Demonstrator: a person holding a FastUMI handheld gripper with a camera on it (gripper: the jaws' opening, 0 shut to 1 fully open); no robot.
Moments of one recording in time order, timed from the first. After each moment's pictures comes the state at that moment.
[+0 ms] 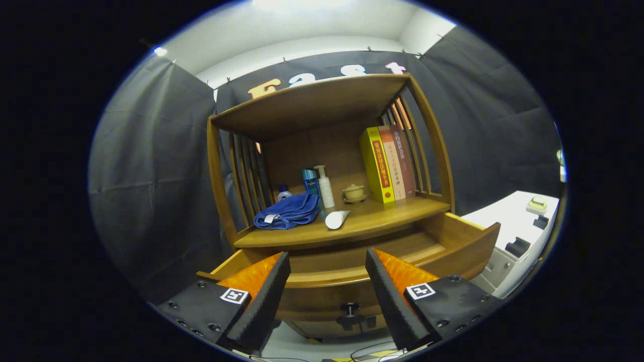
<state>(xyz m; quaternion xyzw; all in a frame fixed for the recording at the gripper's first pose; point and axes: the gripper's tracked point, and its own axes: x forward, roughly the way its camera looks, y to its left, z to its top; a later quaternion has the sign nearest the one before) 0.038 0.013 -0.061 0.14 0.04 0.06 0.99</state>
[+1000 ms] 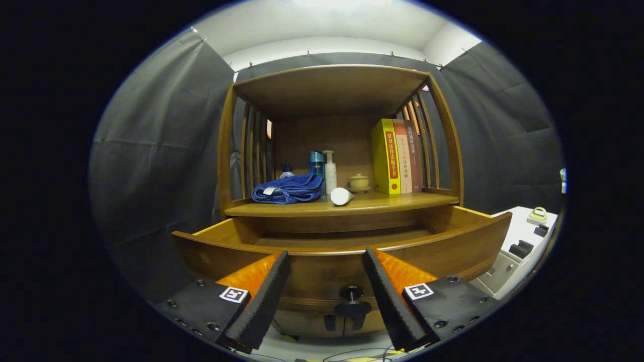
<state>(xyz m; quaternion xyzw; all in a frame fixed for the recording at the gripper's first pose) 0.051 0.036 -0.126 0.07 0.03 0.05 1.00</state>
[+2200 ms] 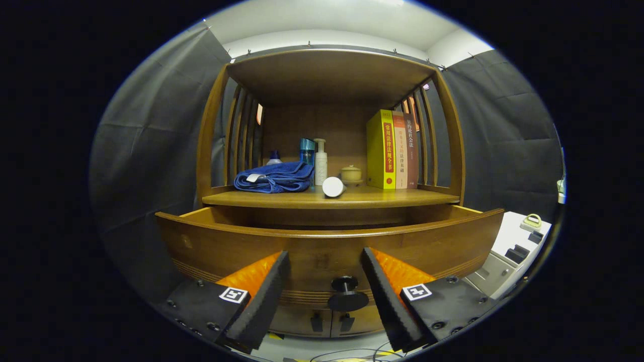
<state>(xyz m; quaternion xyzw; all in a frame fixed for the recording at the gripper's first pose) 0.098 0.033 -0.136 0.03 0.05 0.02 1.00</state>
